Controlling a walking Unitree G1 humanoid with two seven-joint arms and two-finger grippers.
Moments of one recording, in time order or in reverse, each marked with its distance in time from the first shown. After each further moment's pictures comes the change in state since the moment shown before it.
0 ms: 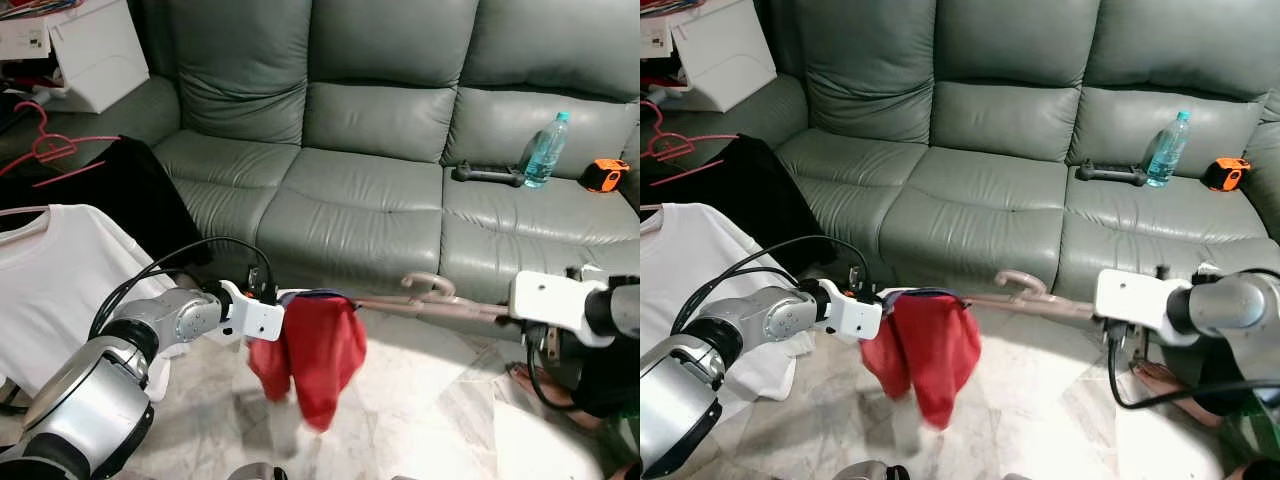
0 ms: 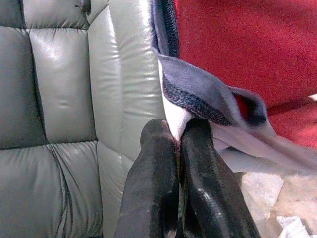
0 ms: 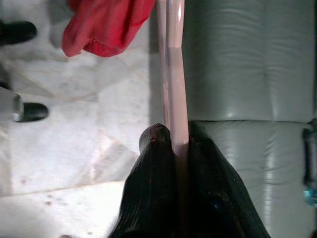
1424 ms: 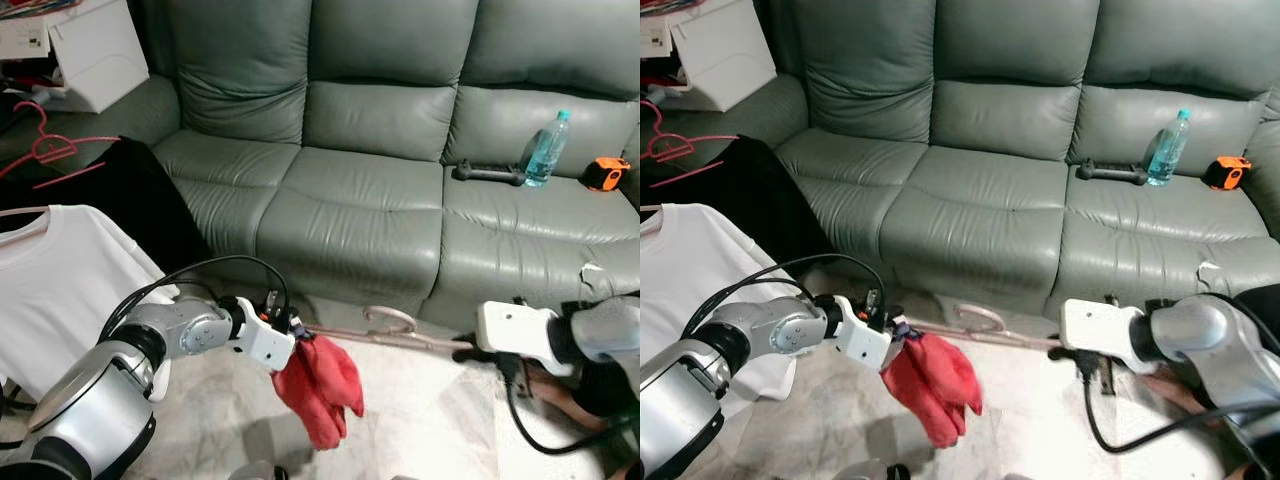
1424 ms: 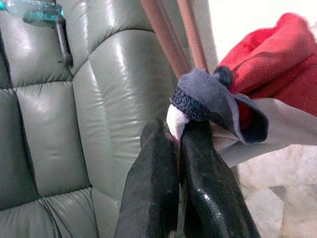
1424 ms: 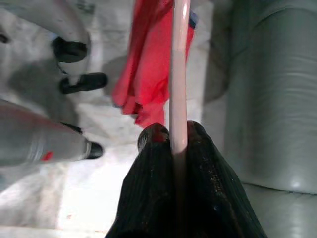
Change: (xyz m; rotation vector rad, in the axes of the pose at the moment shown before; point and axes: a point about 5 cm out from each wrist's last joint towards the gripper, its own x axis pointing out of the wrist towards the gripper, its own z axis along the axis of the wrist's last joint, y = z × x) left arm 0.005 -0.015 0.022 0.105 -0.157 -0.090; right arm 0.020 0.038 0.024 0.024 -0.215 0.256
